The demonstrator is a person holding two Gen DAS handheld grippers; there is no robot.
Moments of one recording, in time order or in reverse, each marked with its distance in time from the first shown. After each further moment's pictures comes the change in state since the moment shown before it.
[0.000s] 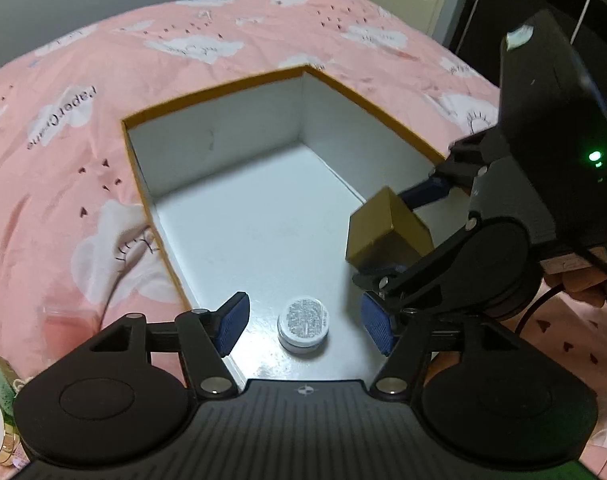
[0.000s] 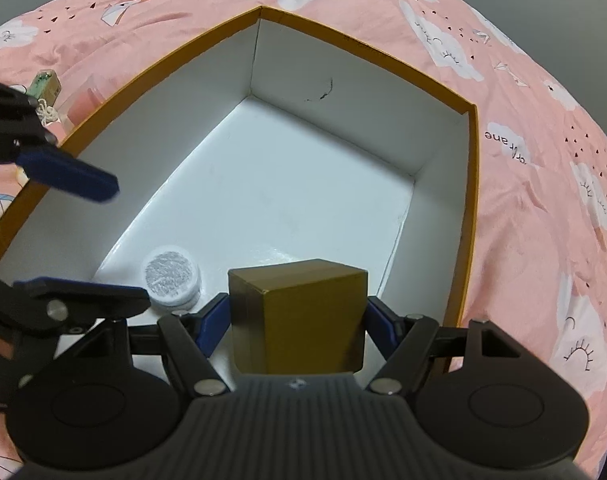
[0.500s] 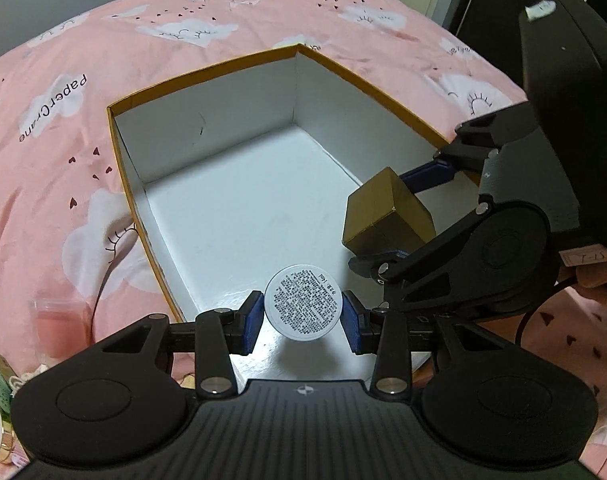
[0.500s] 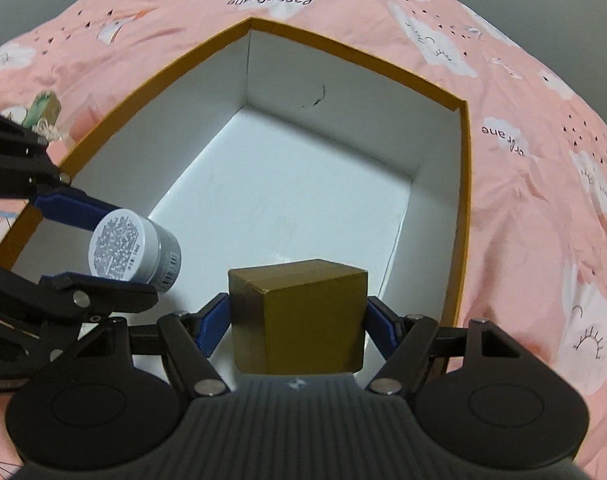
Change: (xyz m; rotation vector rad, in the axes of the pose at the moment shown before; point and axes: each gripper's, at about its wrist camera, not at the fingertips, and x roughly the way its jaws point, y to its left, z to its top) left arm 0.014 -0.008 0.003 0.021 0.078 0.005; right arm -0.005 -0.009 -0.005 0.038 -0.026 0.015
